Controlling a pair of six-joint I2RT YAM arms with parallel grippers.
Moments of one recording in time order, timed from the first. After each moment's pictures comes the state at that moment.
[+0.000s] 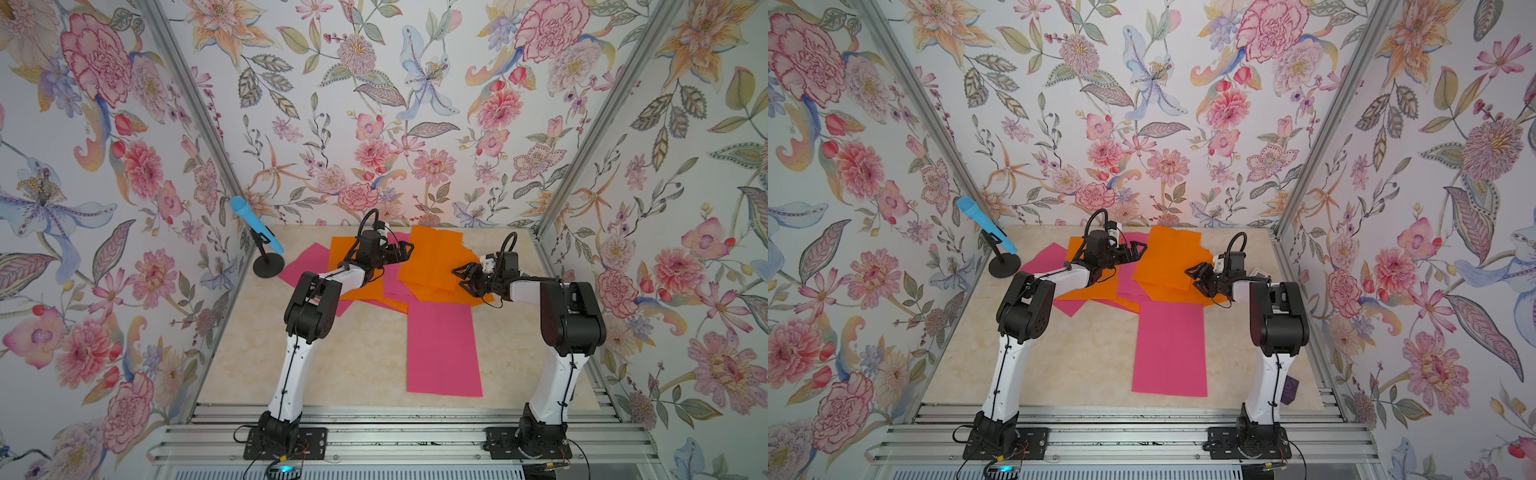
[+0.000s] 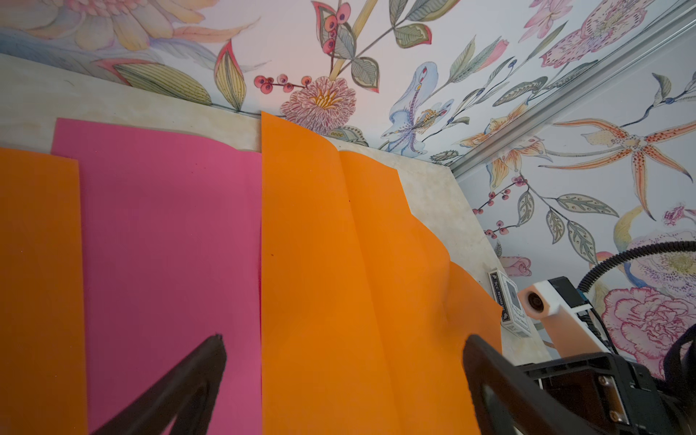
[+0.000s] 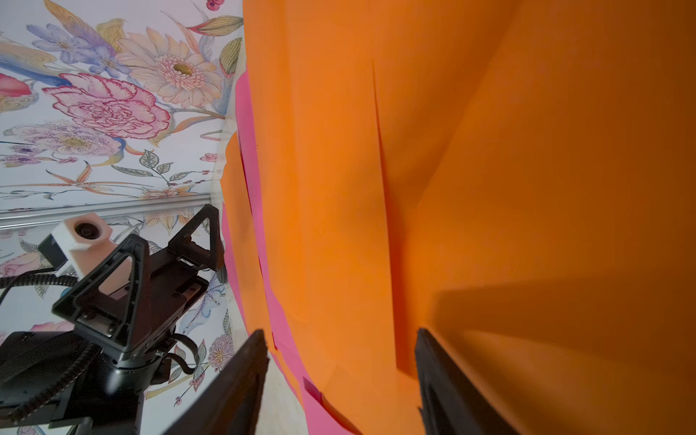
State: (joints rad) left arm -0.42 2.39 1.71 0.31 0.36 -0.59; right arm 0.04 2.04 1.16 0.16 -0.68 0.88
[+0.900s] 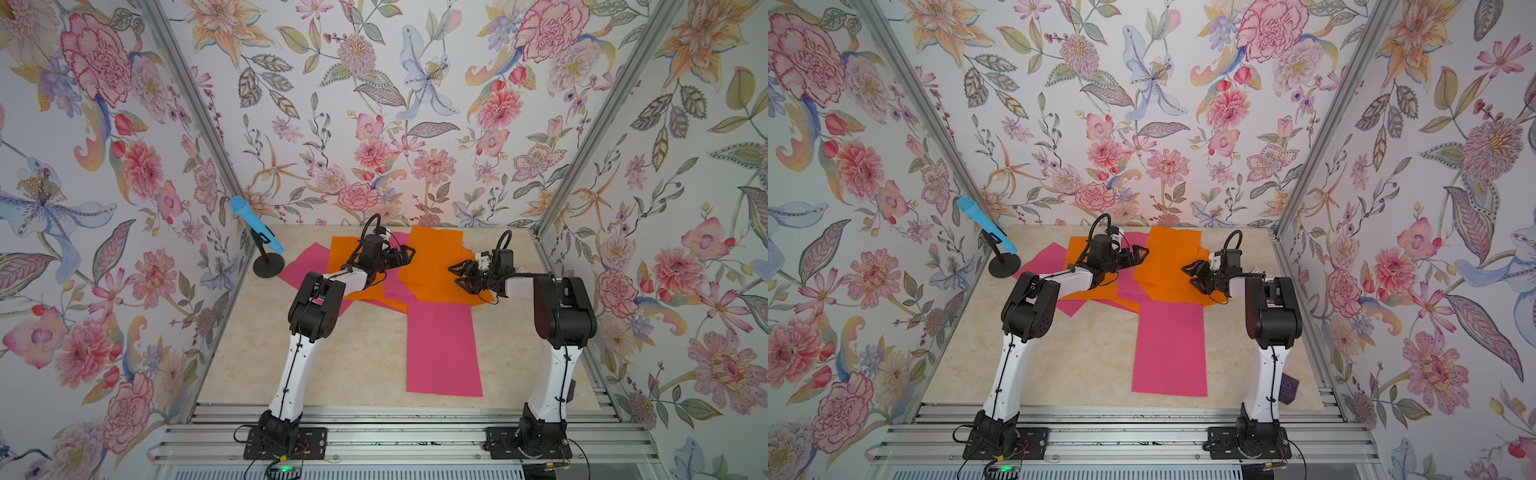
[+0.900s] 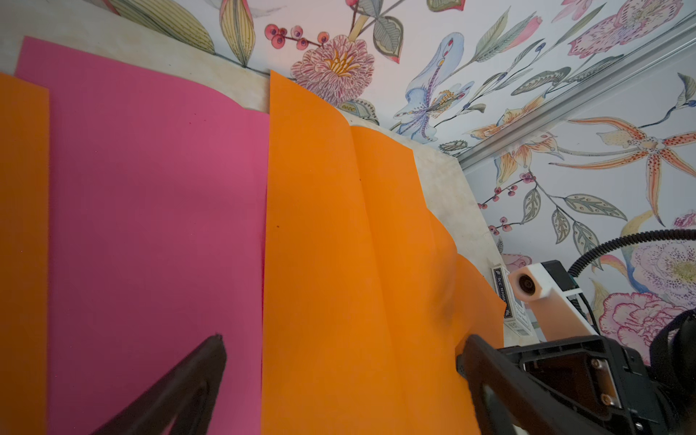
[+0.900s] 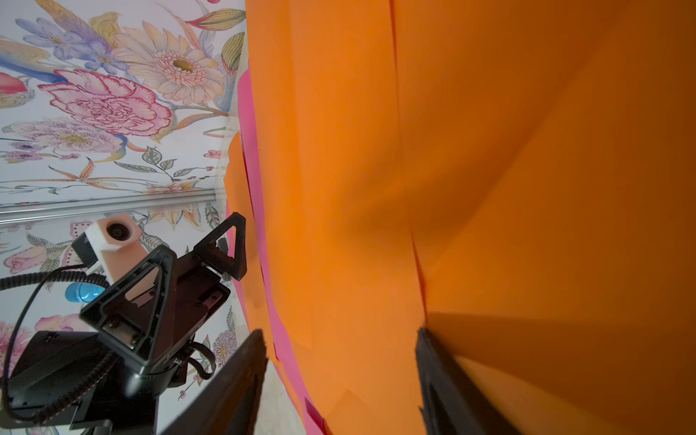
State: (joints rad) left arm -0.43 2.43 1.71 0.30 0.37 -0.65; right arm 0.05 2.09 1.20 0.16 -0.70 0.87
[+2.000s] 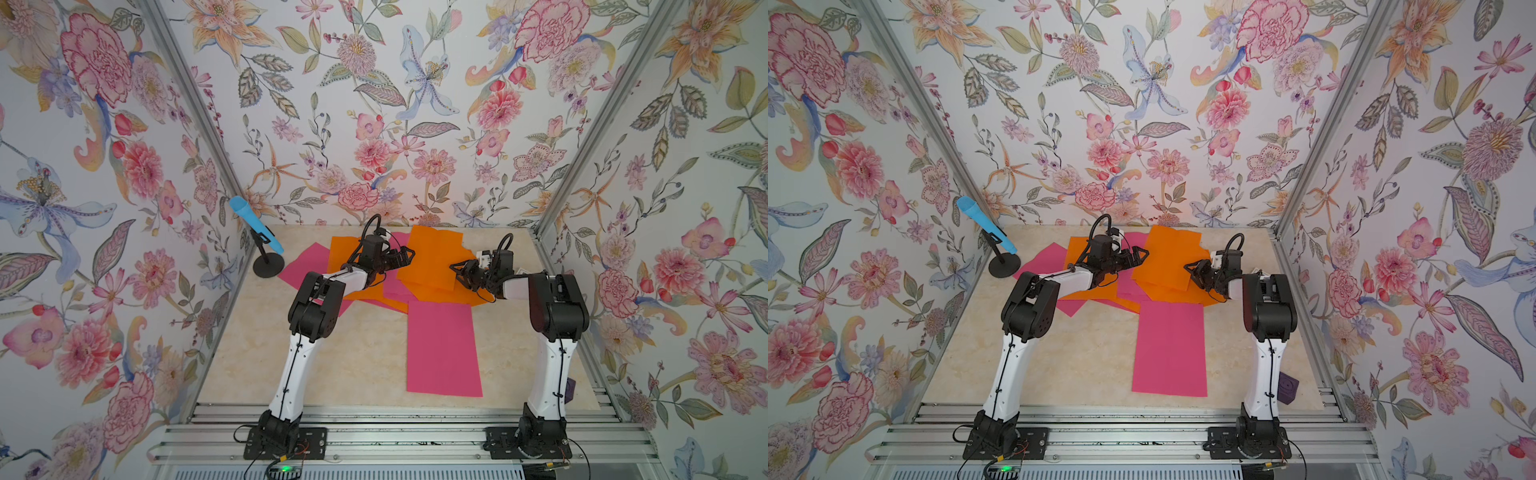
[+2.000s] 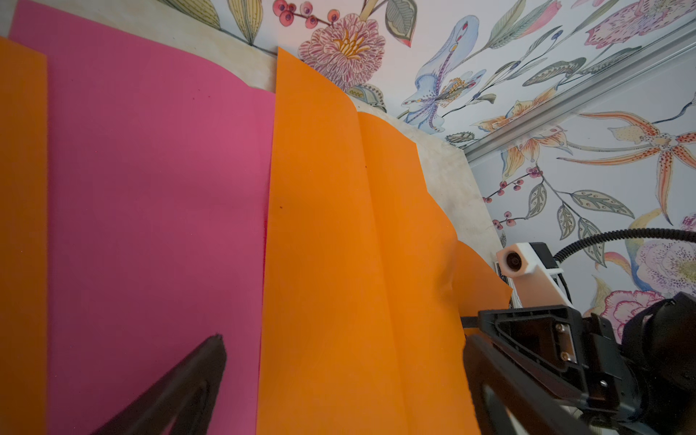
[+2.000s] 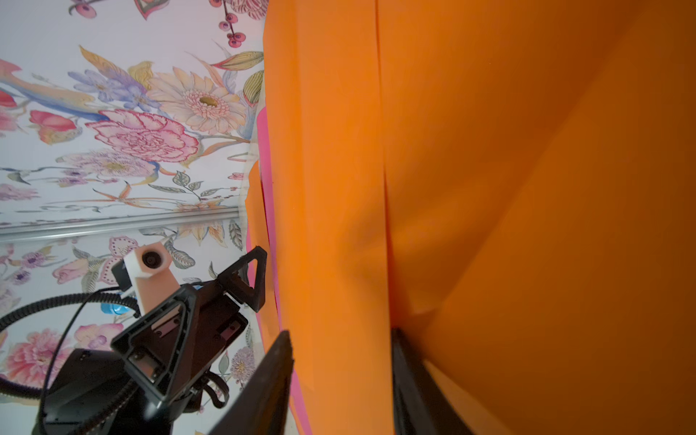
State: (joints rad) left arm -0.43 2.43 1.72 0.27 0.38 -0.66; right arm 0.04 2.24 1.26 0.38 -0.74 1.00
